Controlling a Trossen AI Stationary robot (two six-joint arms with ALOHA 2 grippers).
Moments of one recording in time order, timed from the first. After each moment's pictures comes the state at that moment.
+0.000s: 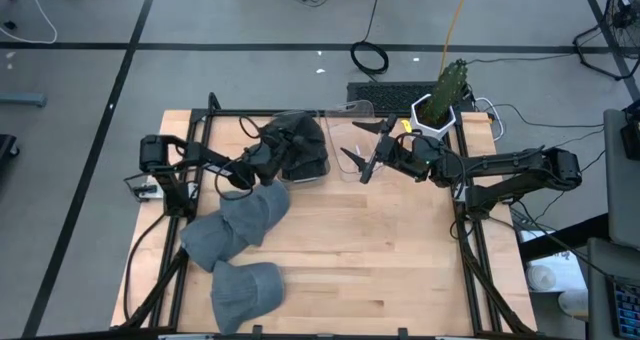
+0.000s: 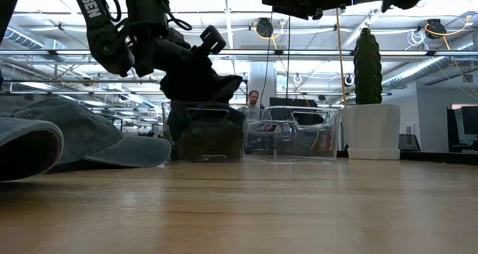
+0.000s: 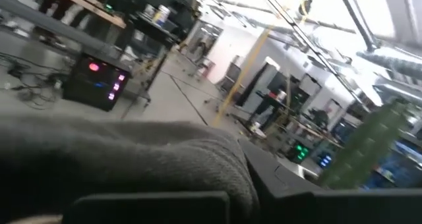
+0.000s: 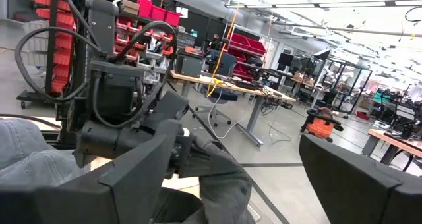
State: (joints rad) left arm 0.20 1.76 0.67 1.28 -0.80 -0.48; right arm -0.12 1.22 0.73 0.60 0.31 -0.30
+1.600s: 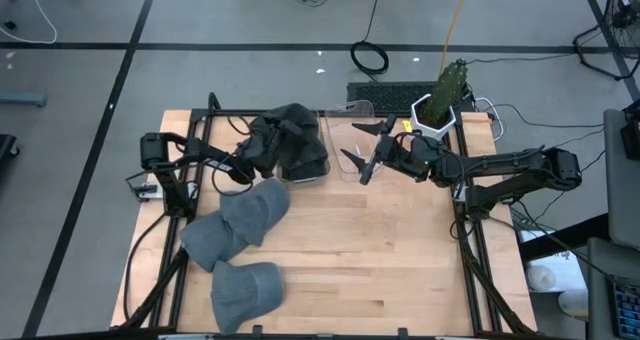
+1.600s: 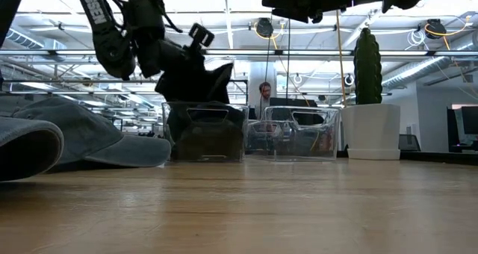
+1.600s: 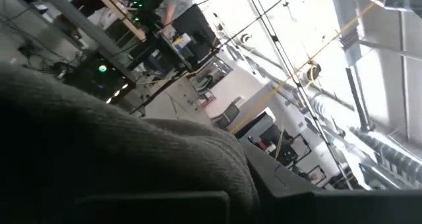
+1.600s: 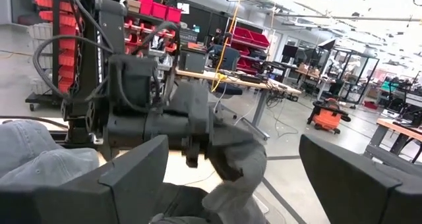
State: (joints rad) left arm 0.28 1.78 0.68 1.41 -0.87 -0.68; right arm -0.12 1.22 0.73 0.57 0.31 -0.25
